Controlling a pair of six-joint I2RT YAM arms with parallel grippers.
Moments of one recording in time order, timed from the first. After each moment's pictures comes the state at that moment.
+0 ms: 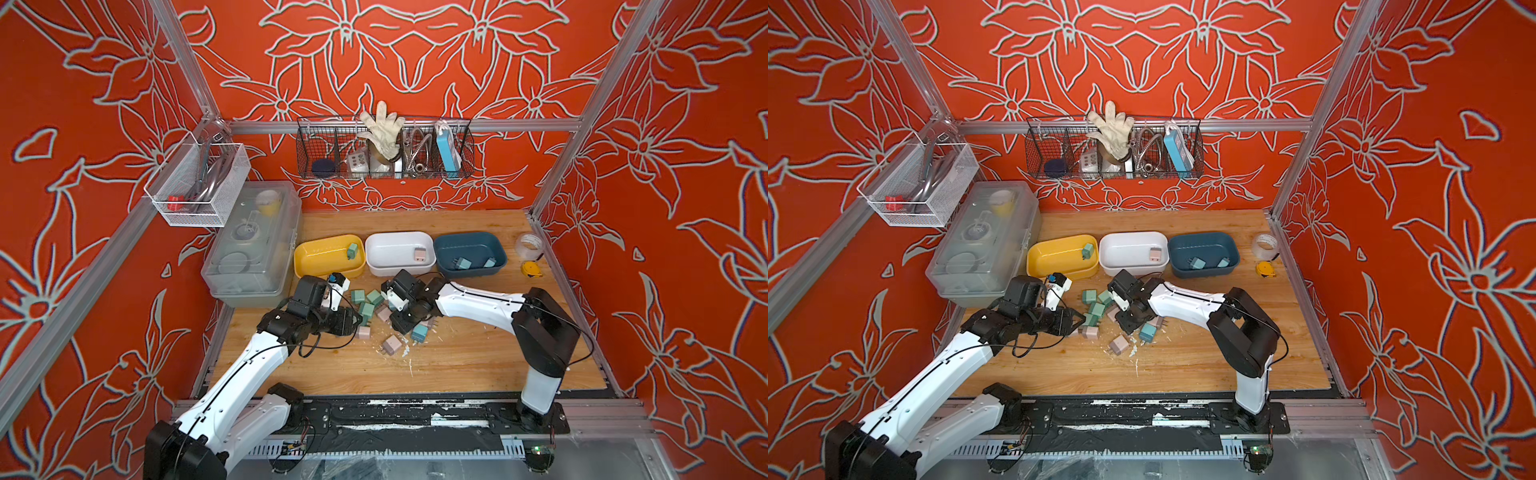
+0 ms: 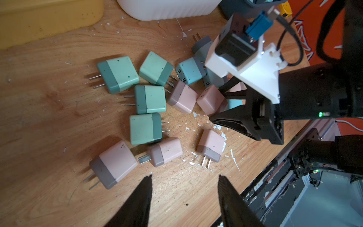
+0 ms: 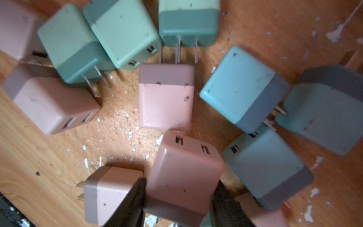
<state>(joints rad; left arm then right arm) -0.32 0.93 0.70 -0.66 0.38 -0.23 0.92 1.80 1.23 -0.64 -0.07 0.14</state>
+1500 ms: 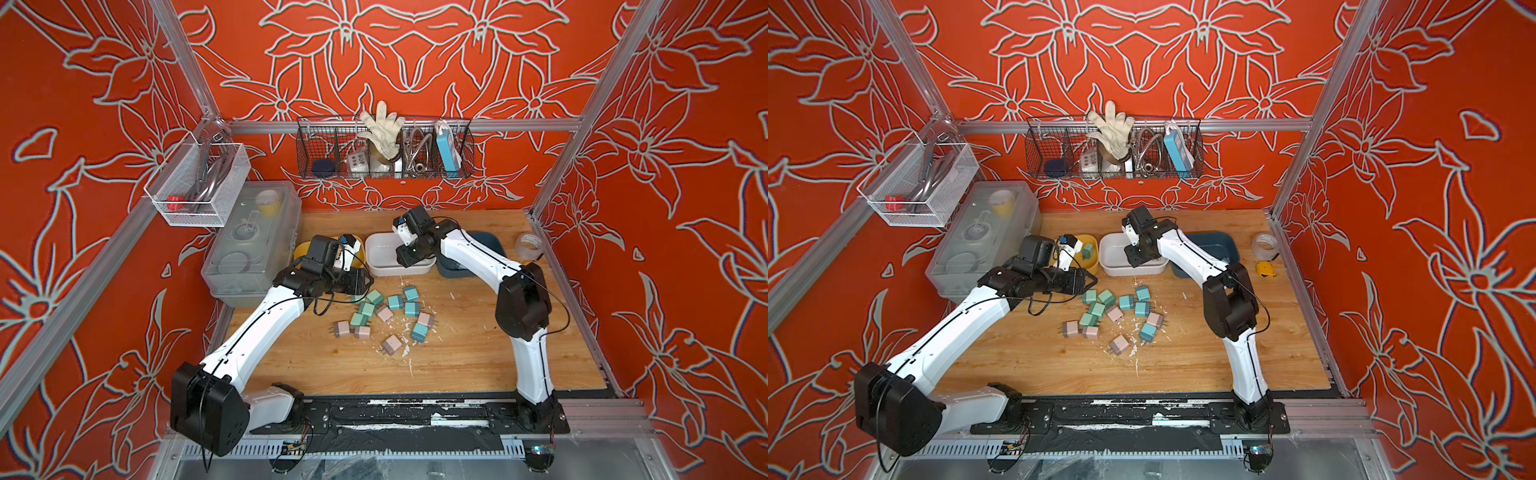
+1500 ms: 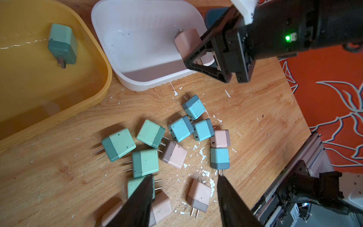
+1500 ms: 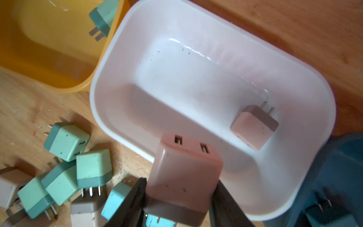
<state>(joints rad) -0.32 1.25 1.07 -0.63 0.36 -0.23 0.61 2.15 1.93 -0.84 -0.06 0.02</state>
